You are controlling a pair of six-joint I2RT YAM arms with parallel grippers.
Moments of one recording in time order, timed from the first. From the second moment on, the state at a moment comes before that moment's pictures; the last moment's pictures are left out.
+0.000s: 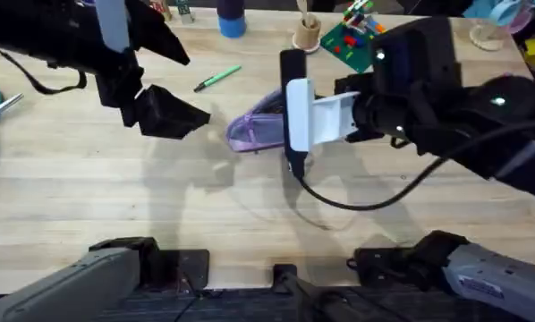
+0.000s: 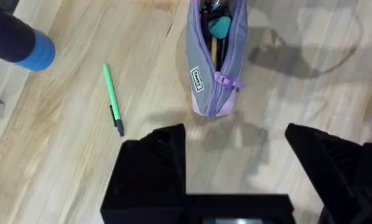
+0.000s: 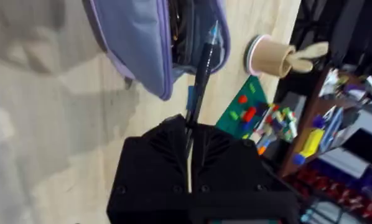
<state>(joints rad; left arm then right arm) 0.07 1.27 1.36 -1.34 0.66 1.15 0.57 1.16 0.82 -0.51 0.23 -1.24</state>
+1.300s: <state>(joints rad) 0.07 1.27 1.36 -1.34 0.66 1.15 0.63 1.40 0.82 -0.27 -0.01 -1.60</state>
